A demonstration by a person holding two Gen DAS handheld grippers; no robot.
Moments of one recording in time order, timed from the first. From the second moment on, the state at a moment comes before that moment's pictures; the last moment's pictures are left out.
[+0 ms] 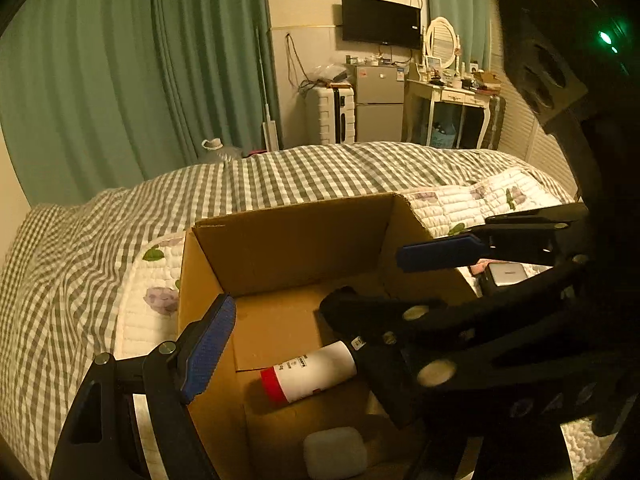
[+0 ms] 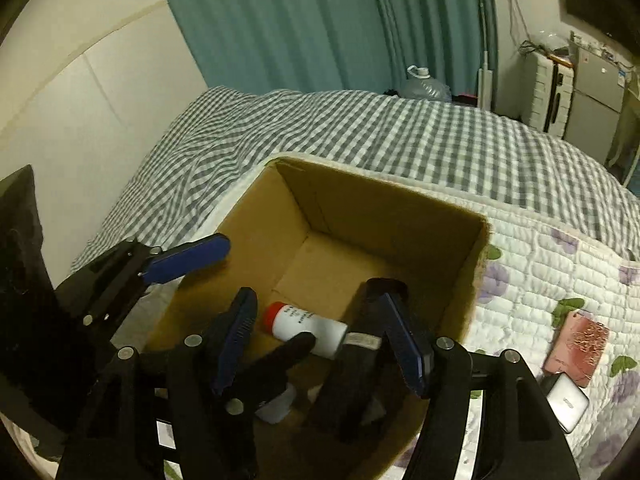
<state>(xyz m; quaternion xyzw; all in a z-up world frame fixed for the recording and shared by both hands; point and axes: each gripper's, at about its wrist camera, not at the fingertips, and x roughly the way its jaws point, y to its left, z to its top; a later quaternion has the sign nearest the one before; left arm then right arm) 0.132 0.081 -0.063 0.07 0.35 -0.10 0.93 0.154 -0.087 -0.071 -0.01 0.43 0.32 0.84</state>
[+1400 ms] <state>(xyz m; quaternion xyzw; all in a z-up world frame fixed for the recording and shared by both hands) 0.089 -0.142 -0.178 0.24 0.46 -0.06 0.85 0.116 -0.387 -0.108 0.01 0.47 0.09 0.88</state>
